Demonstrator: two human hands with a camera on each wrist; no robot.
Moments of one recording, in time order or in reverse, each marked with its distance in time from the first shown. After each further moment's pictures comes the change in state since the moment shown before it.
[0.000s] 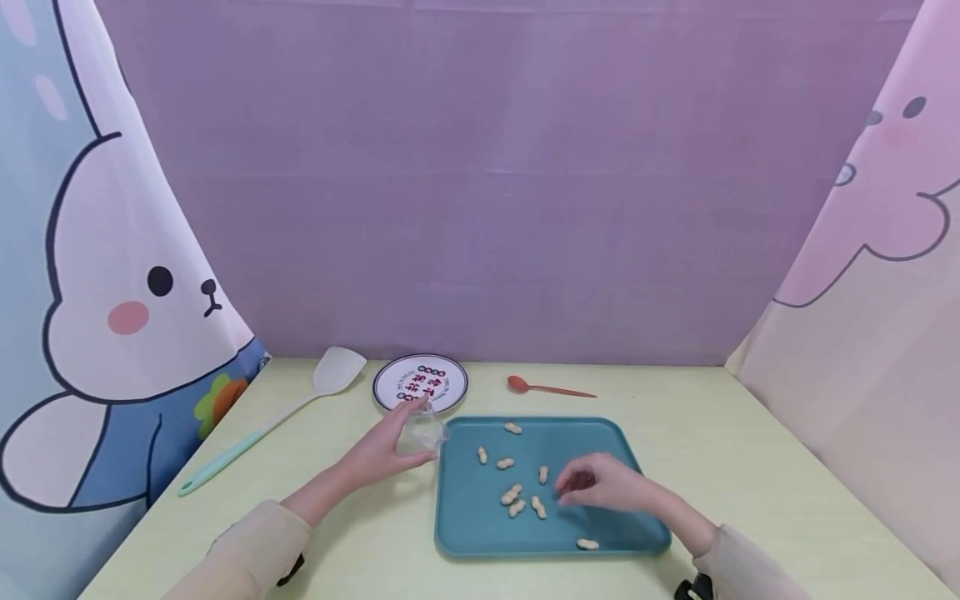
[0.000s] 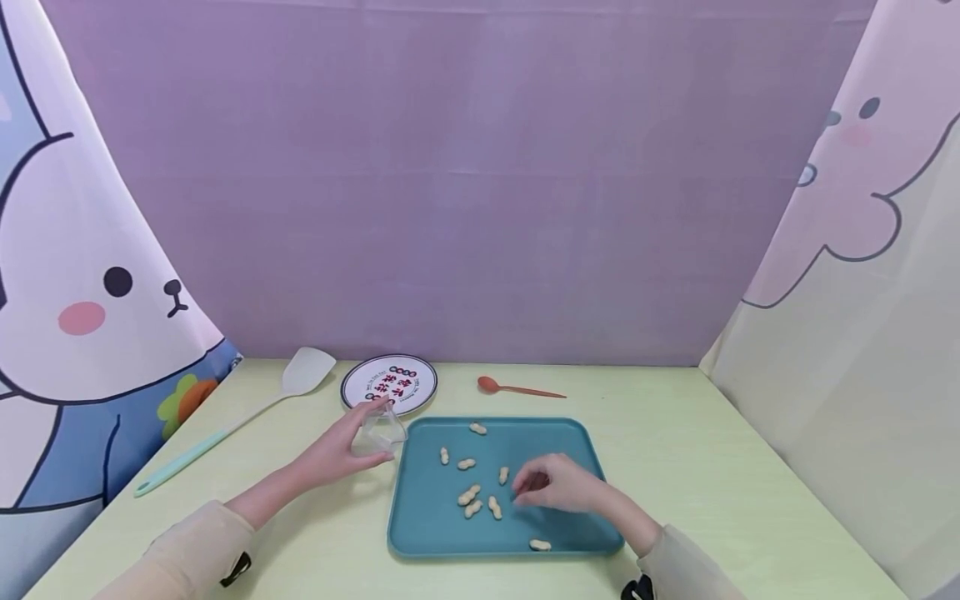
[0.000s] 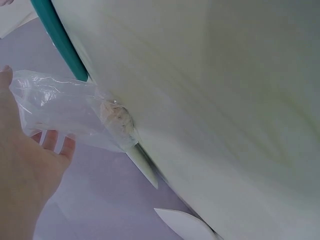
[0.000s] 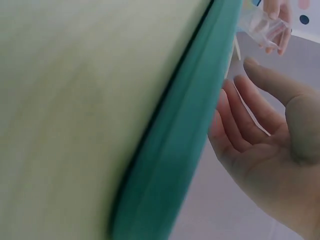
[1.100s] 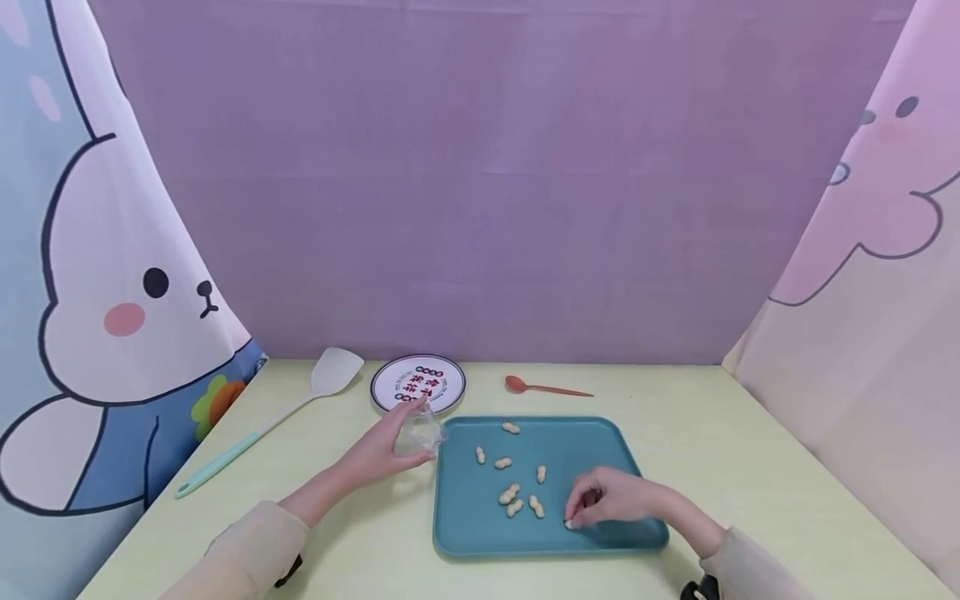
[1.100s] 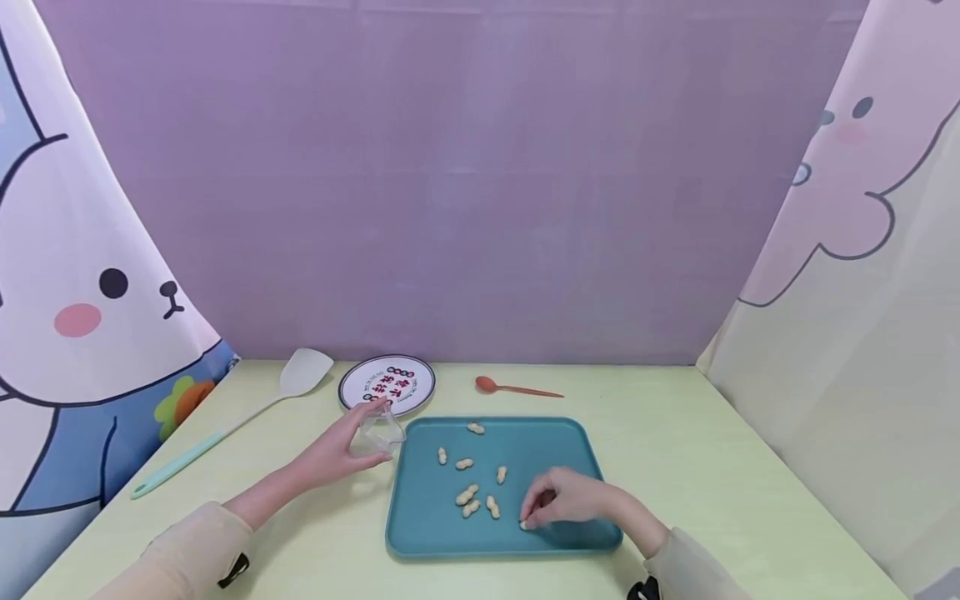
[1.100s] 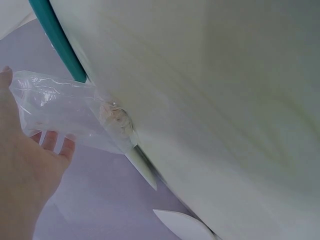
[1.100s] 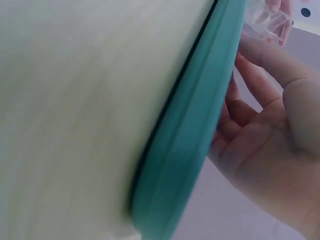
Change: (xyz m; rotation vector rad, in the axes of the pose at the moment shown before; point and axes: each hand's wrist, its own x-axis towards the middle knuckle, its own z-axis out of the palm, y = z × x) left_hand 0.001 -0.001 0.000 -0.009 -0.008 -0.006; right_hand -0.011 0.006 -0.003 0.128 -0.203 -0.031
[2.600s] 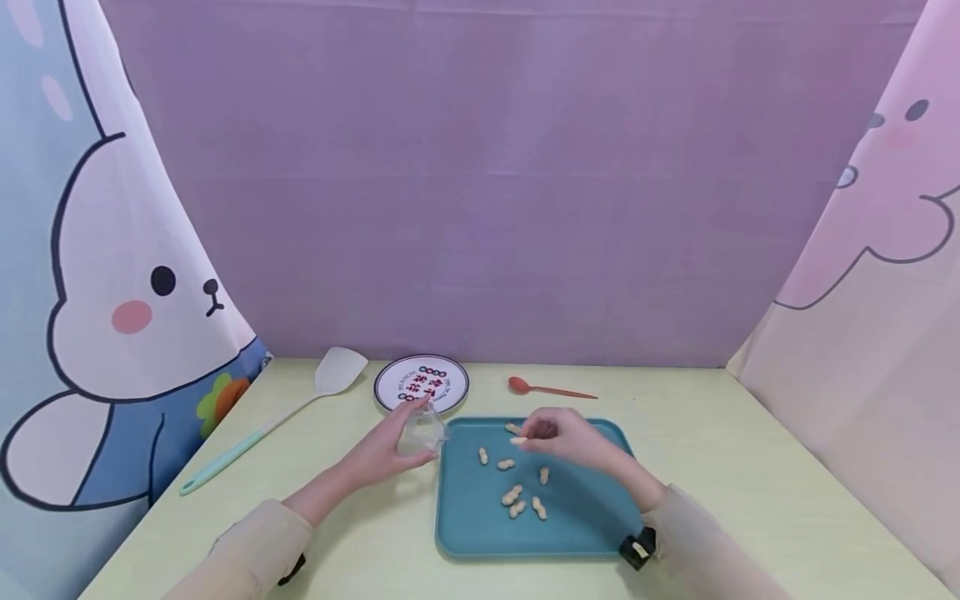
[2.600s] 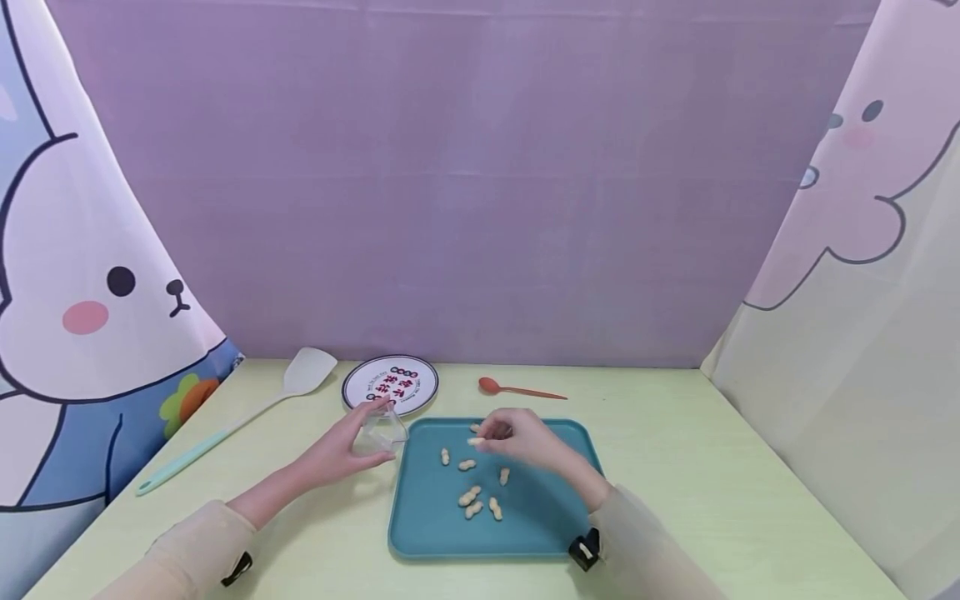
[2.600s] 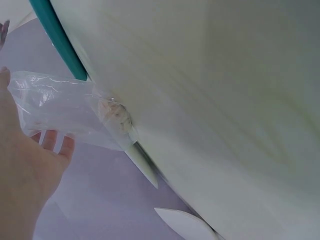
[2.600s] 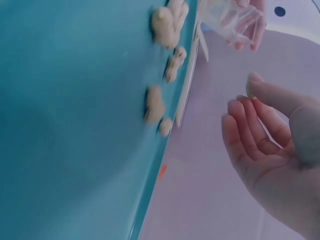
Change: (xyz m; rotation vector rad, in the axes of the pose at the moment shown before) left_hand 0.000 0.003 -0.001 -0.013 0.002 -0.005; right_hand 0.073 -0.027 -0.015 -0.110 0.368 0.031
